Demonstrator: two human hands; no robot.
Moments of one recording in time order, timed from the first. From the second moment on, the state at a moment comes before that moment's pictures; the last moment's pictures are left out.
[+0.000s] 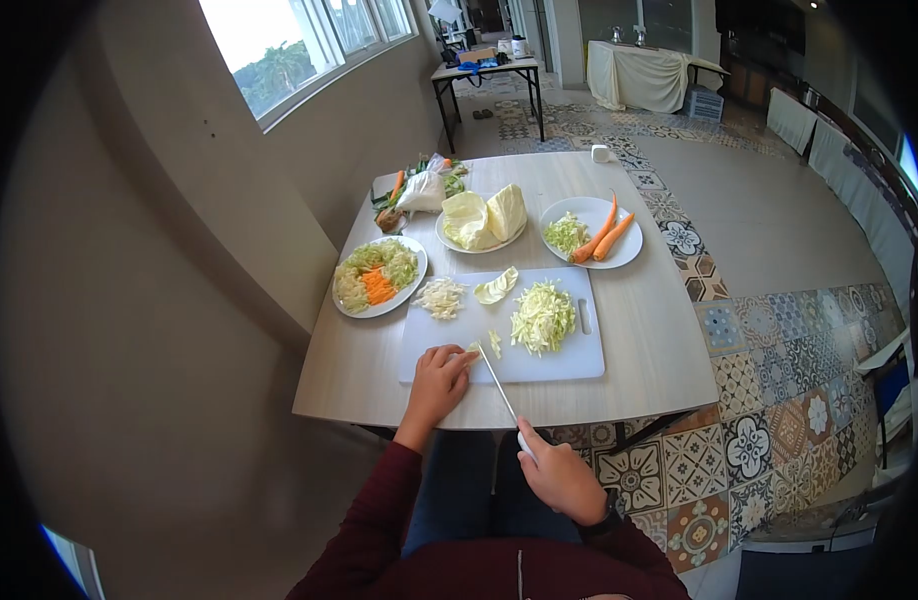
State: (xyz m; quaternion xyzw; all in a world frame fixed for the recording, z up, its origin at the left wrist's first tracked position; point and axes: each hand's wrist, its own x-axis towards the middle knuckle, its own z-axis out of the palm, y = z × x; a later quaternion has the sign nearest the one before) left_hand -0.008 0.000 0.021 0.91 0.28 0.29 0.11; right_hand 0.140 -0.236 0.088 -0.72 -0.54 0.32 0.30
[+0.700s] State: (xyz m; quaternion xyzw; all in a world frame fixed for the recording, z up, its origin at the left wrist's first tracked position) left_hand -0.008 -0.004 0.008 0.90 0.26 0.33 0.09; right_hand 0.122 -0.235 0.099 -0.74 -0.55 0.26 0.29
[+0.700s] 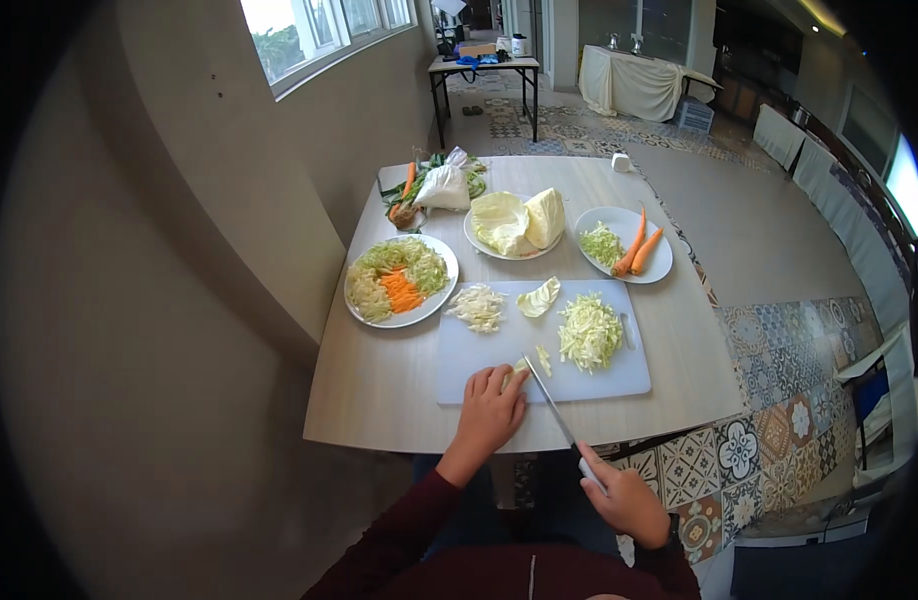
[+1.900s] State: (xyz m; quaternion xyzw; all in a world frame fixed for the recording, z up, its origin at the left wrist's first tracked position) left_hand -0.011 -0.007 0.012 0.91 0.26 0.30 0.09; right_hand 0.116 -0.234 0.100 -0.80 -0.54 0.17 0.19
